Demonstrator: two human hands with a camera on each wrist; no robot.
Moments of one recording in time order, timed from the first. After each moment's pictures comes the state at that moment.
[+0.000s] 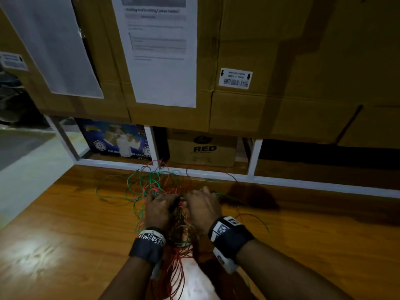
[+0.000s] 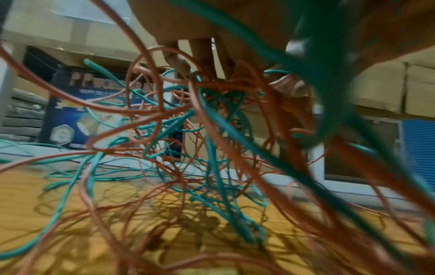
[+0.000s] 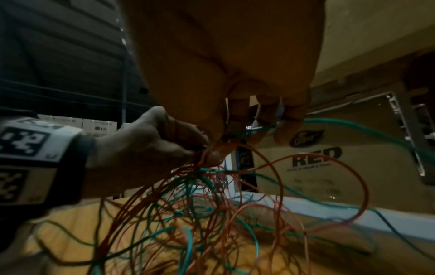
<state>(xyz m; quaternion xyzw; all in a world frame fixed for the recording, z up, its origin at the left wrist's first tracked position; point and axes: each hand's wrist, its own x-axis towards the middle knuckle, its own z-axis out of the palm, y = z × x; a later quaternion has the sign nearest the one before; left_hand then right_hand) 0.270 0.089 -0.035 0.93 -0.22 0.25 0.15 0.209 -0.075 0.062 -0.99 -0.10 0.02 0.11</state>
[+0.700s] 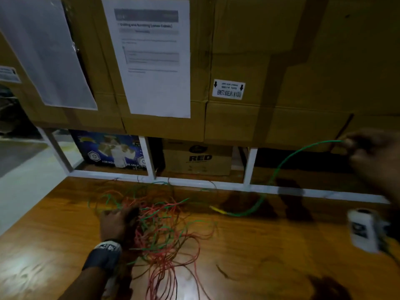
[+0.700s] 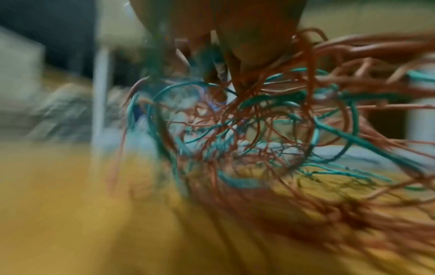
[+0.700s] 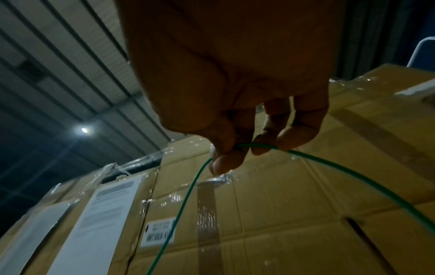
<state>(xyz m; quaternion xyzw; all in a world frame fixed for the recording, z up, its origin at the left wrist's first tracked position) 0.291 0.186 -0.033 0.98 -0.08 0.13 0.13 0.124 -0.352 0.228 -0.92 0.11 -0.32 0.20</state>
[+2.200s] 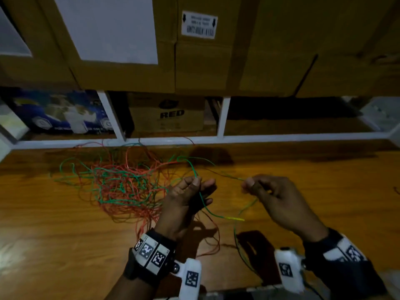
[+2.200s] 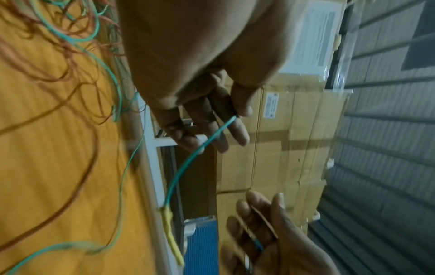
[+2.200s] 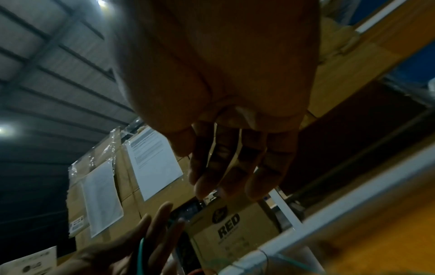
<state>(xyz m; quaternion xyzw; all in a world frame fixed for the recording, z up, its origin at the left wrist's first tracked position) 0.133 -0.001 0.029 0.44 -0.01 -0.29 0.85 0.033 -0.209 0.095 -0.89 0.11 -0.09 0.44</state>
